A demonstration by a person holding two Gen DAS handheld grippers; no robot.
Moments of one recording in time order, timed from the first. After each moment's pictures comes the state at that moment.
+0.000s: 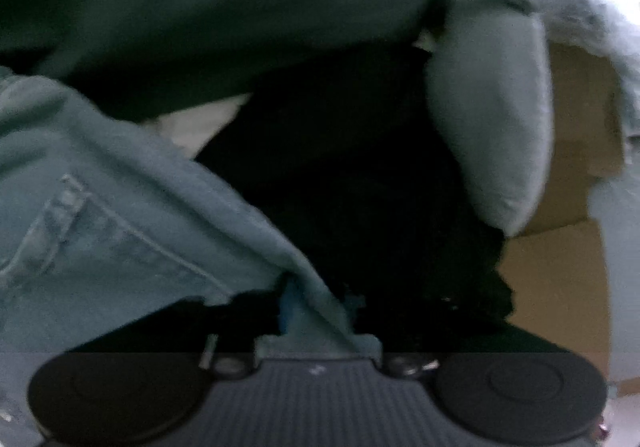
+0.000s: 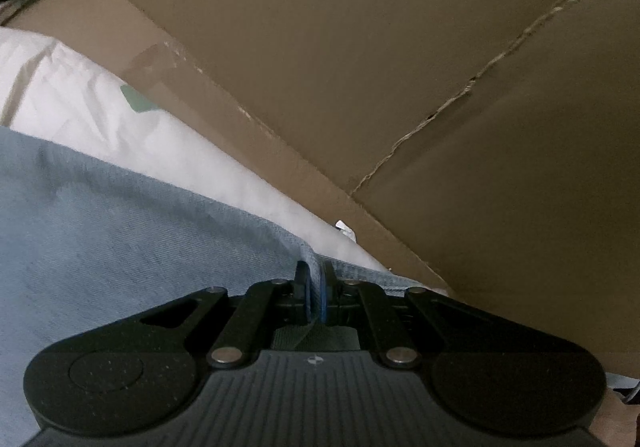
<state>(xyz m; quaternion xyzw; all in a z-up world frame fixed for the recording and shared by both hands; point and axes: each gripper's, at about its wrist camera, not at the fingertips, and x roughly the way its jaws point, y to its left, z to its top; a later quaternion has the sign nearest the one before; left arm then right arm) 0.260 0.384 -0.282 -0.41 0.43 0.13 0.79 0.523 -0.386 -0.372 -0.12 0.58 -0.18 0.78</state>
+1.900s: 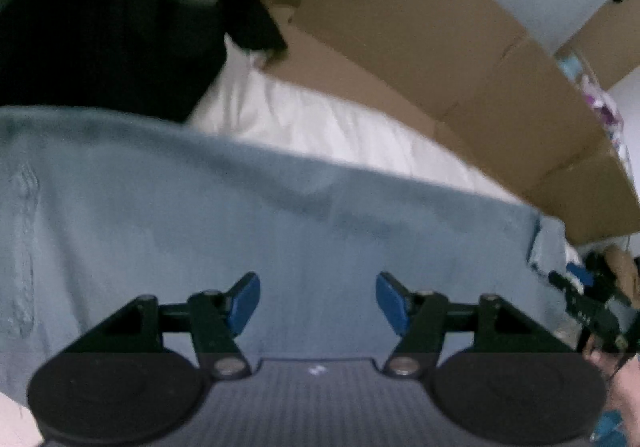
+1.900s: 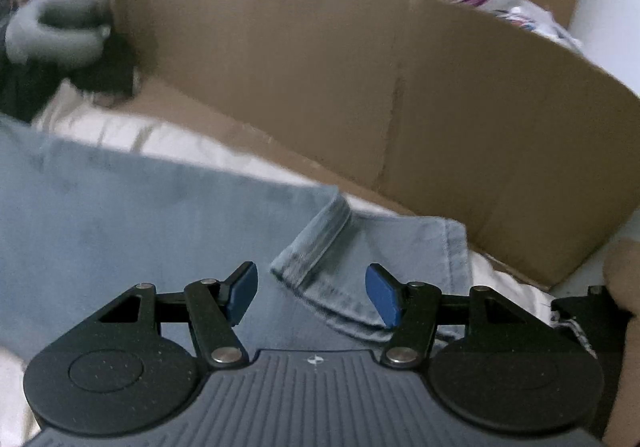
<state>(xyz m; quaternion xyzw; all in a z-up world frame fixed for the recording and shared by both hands) 0.194 0.142 -0.258 -0.14 0.56 -0.08 0.82 0.361 -0.328 -0.352 -0.08 0.38 -0.08 0.92</state>
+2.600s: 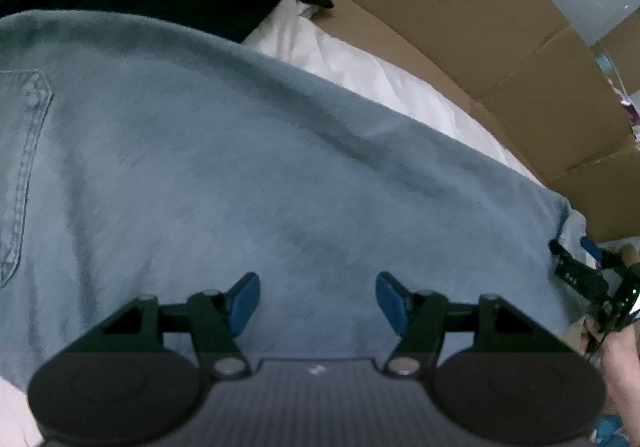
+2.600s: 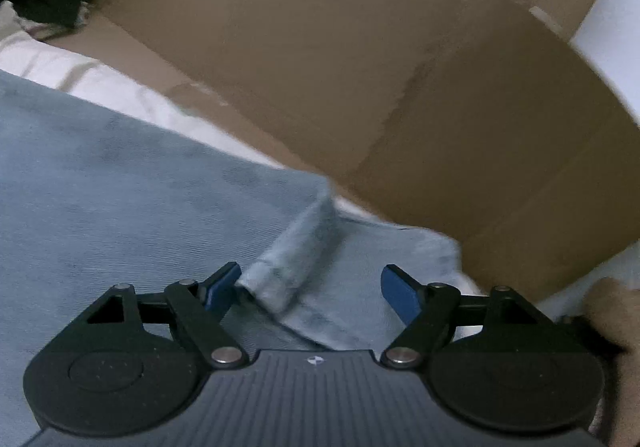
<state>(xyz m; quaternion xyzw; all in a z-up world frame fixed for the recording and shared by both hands) 0.173 0.171 -0.297 -0.18 0.57 -0.06 0.80 0.406 -0.296 -0.401 -0.19 0.39 -0.17 0.89</state>
